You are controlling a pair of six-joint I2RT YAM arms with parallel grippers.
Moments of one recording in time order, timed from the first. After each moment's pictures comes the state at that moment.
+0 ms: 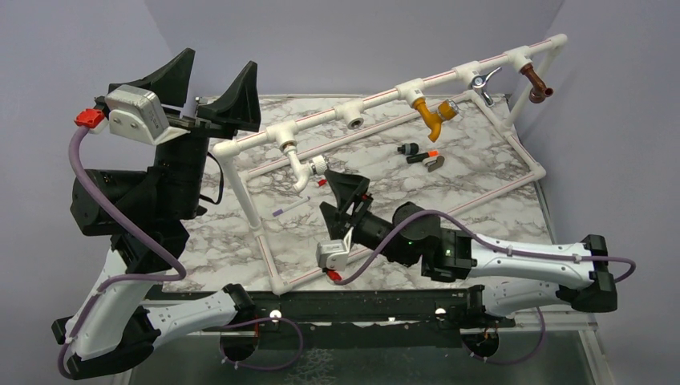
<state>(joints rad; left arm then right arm) -0.88 0.93 1.60 0.07 -0.43 0.30 1.40 1.16 1.06 0.13 0.32 -1.25</state>
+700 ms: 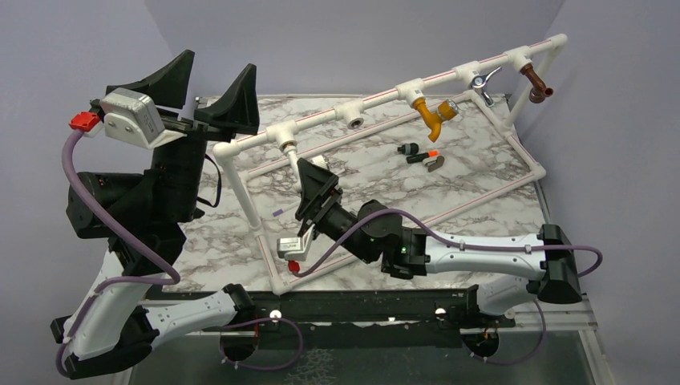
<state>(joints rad) -0.90 0.92 1.60 0.07 -0.43 0.30 1.40 1.42 1.16 0.41 0.43 -1.65</state>
